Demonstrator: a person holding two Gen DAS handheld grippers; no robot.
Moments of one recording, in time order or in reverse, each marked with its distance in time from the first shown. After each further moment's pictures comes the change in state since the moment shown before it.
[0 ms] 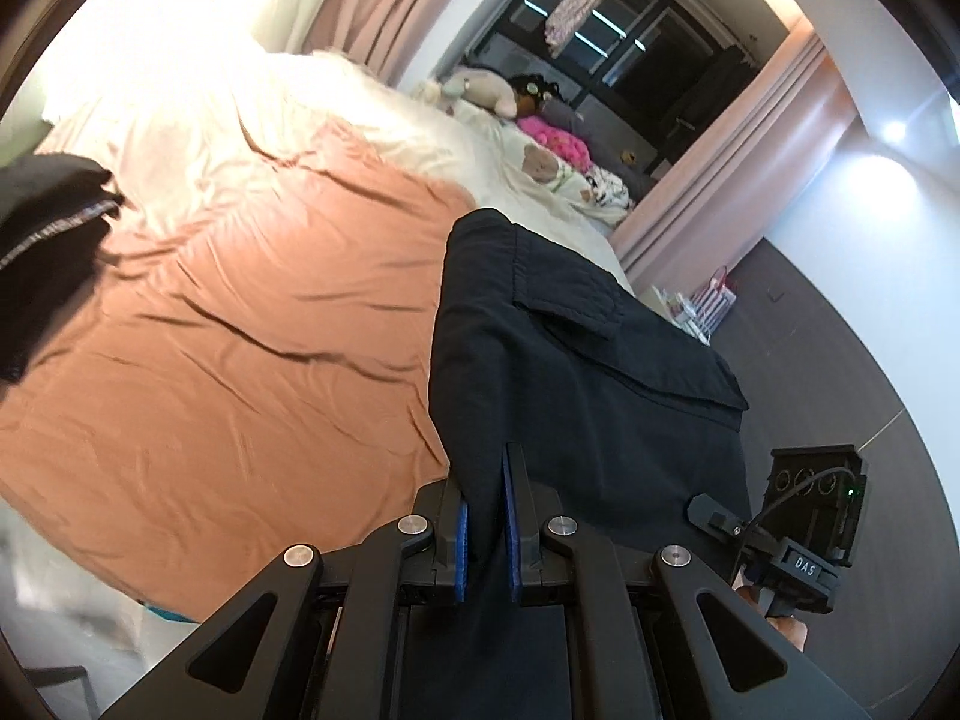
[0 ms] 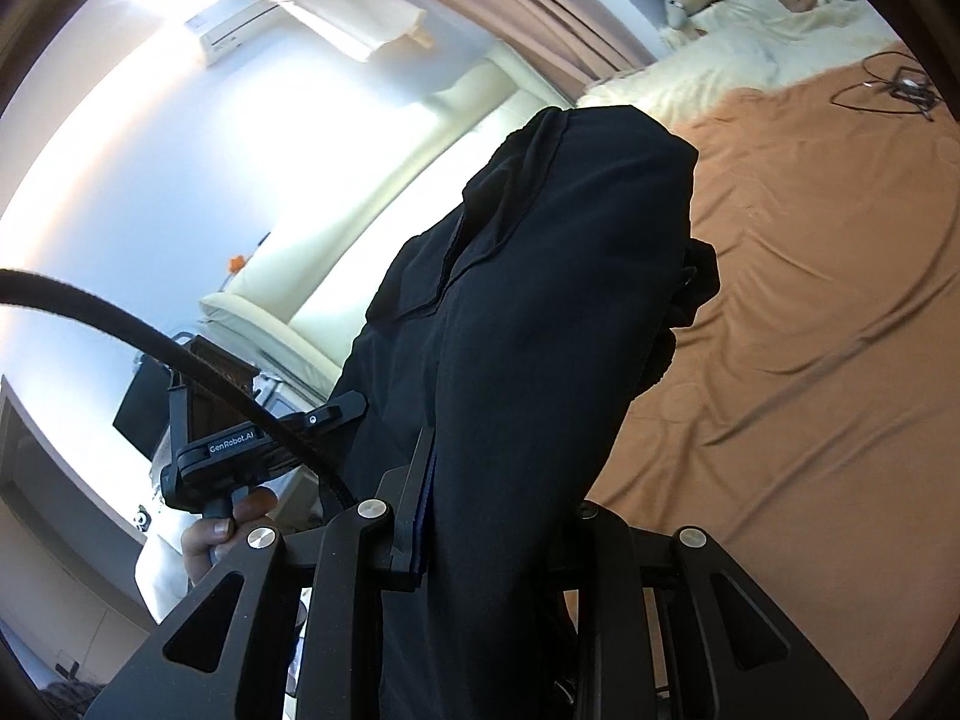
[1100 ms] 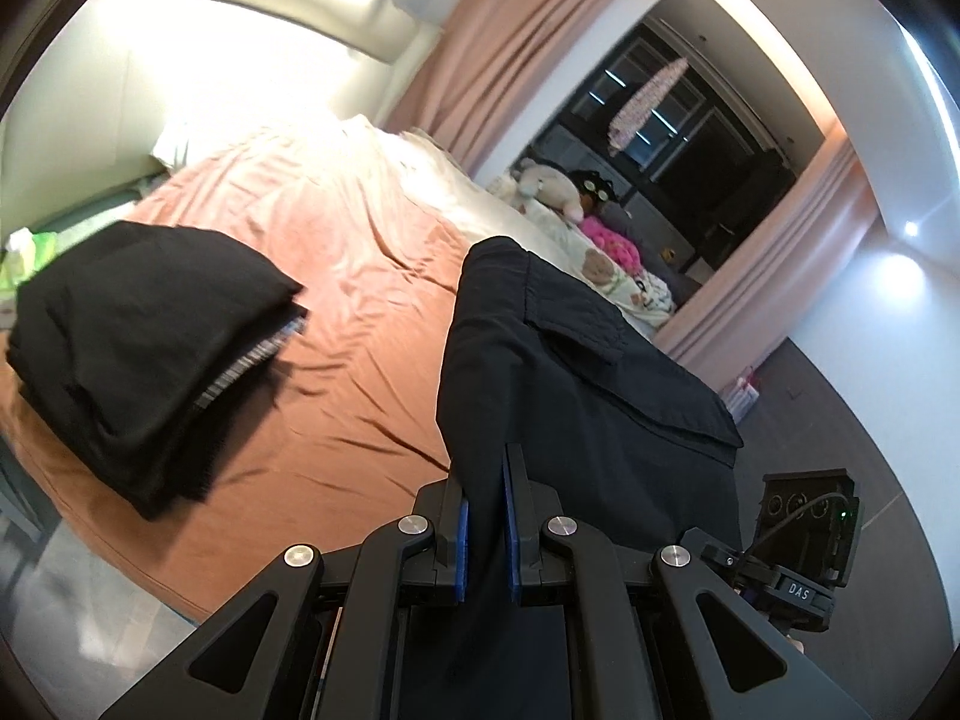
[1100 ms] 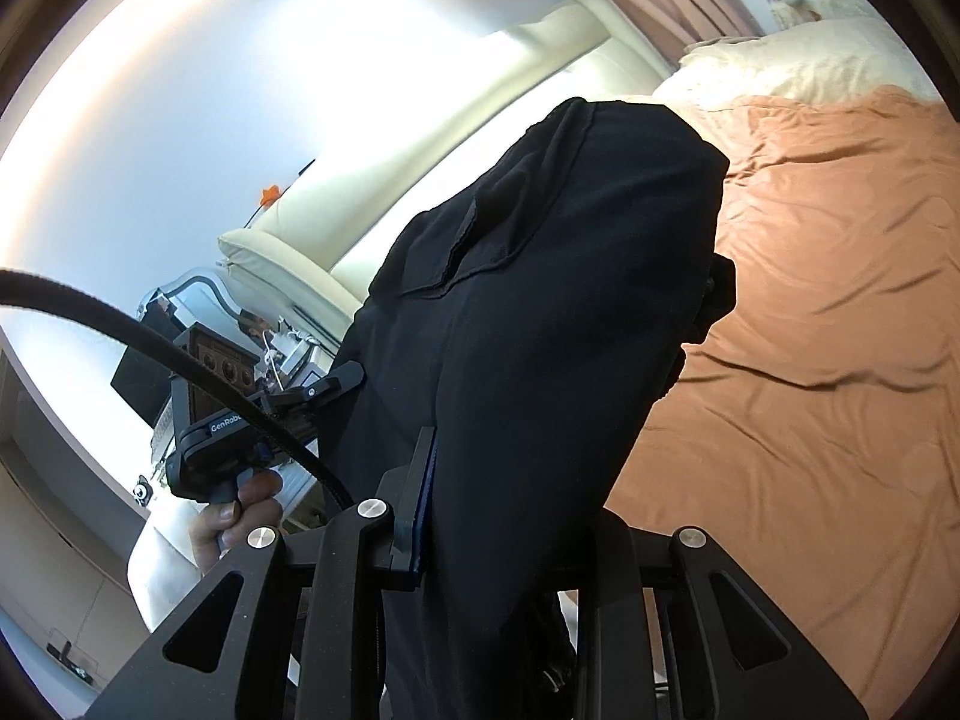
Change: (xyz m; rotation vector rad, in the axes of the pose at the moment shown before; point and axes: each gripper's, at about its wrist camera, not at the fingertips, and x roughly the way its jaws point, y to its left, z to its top) left arm -0.137 0.207 0.086 -0.089 -0.183 0.039; right arm 0.200 0.063 0.046 -0.100 0.114 0.080
